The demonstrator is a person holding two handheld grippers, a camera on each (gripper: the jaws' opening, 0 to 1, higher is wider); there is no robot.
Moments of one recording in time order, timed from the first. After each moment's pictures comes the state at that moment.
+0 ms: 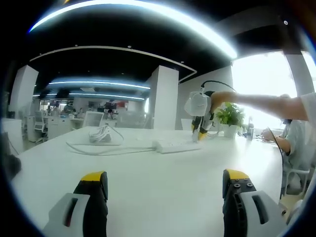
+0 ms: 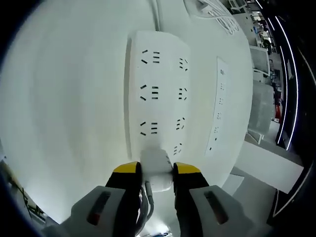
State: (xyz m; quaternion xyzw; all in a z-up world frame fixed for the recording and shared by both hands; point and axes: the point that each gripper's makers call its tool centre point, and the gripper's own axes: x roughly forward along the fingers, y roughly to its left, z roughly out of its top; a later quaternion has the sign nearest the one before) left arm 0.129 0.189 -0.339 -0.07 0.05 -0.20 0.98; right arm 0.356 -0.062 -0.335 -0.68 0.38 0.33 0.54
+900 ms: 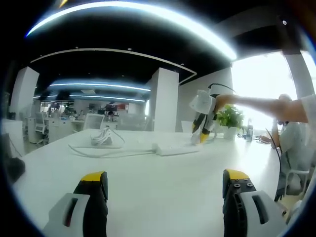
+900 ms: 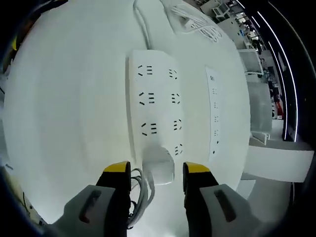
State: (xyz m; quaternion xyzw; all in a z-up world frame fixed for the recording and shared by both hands) left arm 0.117 0.189 -0.331 -0.07 0.04 -0.20 0.98; right arm 0.352 -0.065 -0.328 -0.61 0.36 0.38 0.60
